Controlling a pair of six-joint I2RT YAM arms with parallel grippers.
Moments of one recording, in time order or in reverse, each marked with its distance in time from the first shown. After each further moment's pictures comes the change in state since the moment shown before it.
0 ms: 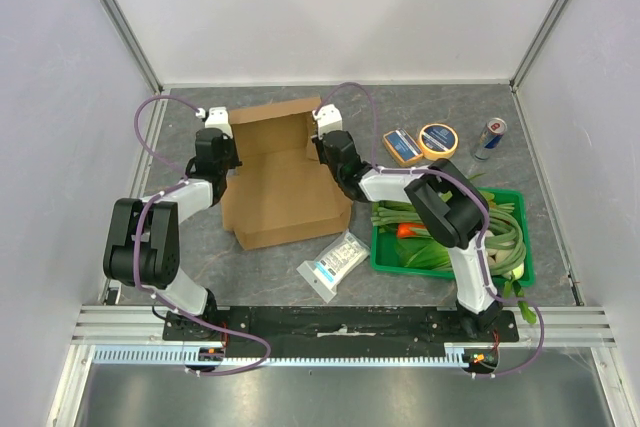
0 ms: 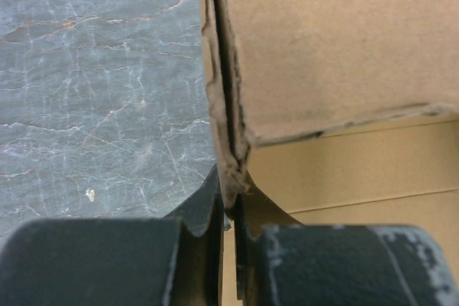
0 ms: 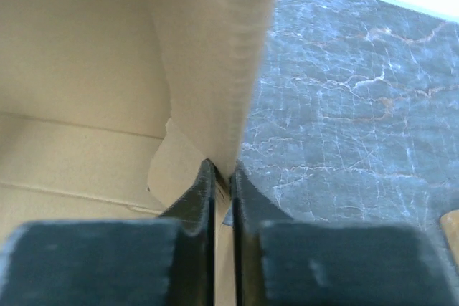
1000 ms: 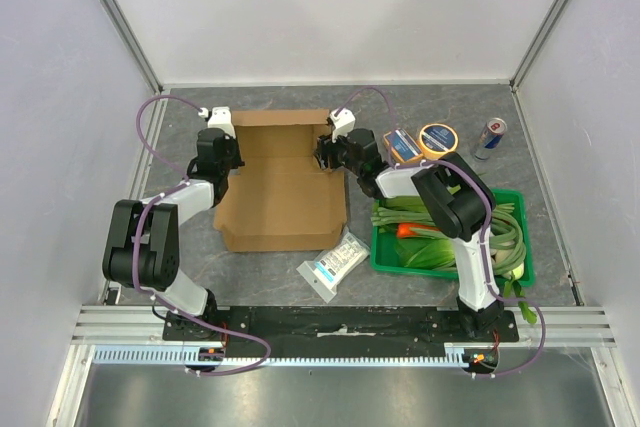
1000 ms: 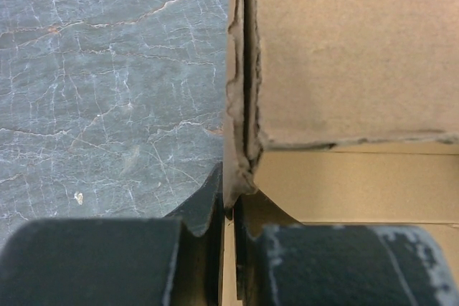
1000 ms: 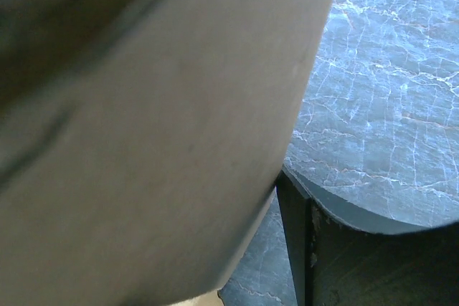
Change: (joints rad) left arm -0.013 -0.012 -0.005 0.004 0.009 -0.003; right arm -0.130 0.030 -0.089 0.134 -0.450 0.083
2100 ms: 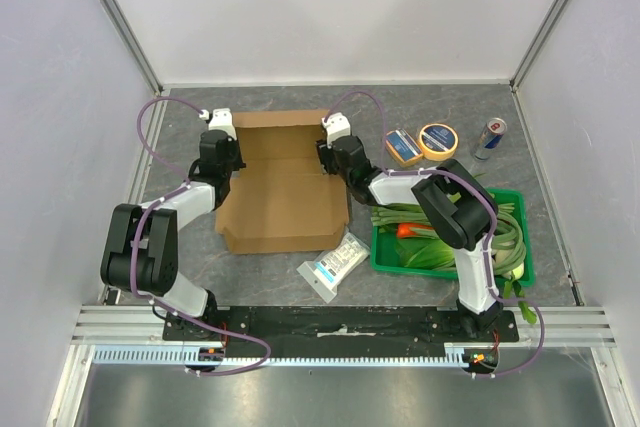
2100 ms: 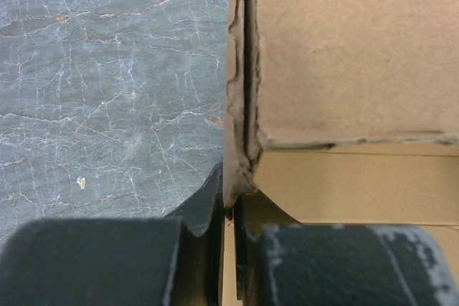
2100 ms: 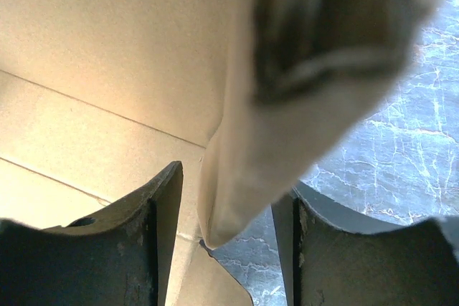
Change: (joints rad) left arm -0.025 -0.031 -0.016 -0.024 -0.057 -0.020; right arm 0.096 -0.068 -0.009 -0.173 0.344 -0.034
